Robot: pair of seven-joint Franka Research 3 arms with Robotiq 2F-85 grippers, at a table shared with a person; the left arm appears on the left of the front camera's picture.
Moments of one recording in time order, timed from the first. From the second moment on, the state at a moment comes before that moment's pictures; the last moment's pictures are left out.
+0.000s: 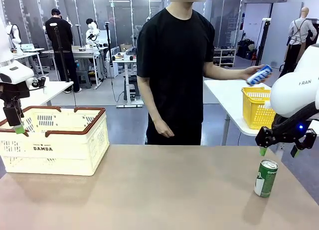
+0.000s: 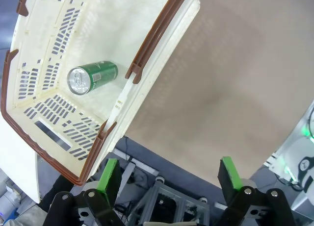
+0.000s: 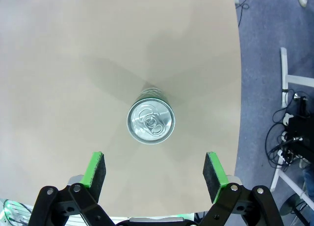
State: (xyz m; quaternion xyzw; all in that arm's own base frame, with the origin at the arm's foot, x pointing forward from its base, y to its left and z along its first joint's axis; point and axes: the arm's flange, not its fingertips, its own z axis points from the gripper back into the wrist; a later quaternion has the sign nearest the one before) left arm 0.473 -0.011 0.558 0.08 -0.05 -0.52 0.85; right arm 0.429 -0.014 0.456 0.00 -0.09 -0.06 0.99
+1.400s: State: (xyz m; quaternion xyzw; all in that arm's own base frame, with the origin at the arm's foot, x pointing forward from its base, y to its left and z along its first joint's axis) left arm 0.473 -0.011 0.558 0.08 -0.05 -0.52 0.85; right arm 0.472 -0.023 0.380 0.02 -0.04 -0.04 1.00
